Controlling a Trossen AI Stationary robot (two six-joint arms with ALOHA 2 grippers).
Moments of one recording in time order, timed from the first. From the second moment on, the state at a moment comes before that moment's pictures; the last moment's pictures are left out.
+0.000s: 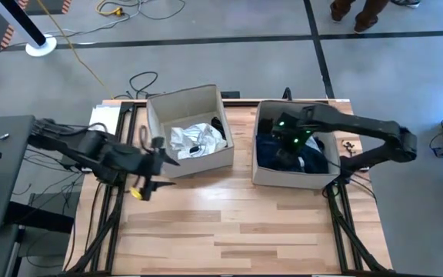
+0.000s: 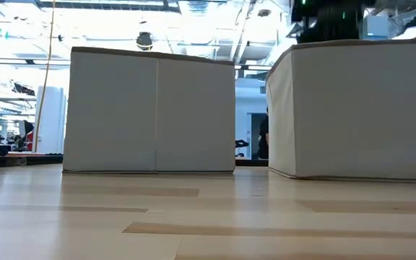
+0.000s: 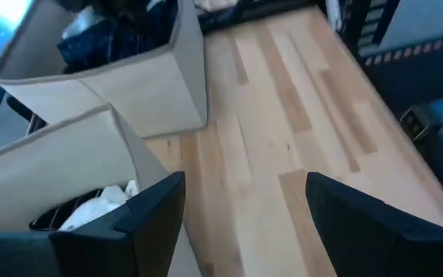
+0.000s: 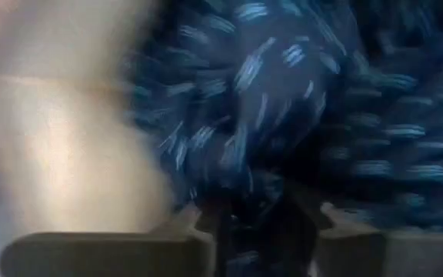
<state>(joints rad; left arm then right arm) -0.35 1.07 1.30 -0.82 -0.28 0.03 -0.34 1.27 1.13 -1.15 -0.25 0.28</state>
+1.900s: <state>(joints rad) -0.66 0.01 0.03 0.07 -0.45 0.06 0.56 0.58 0.10 0.54 0.40 0.04</state>
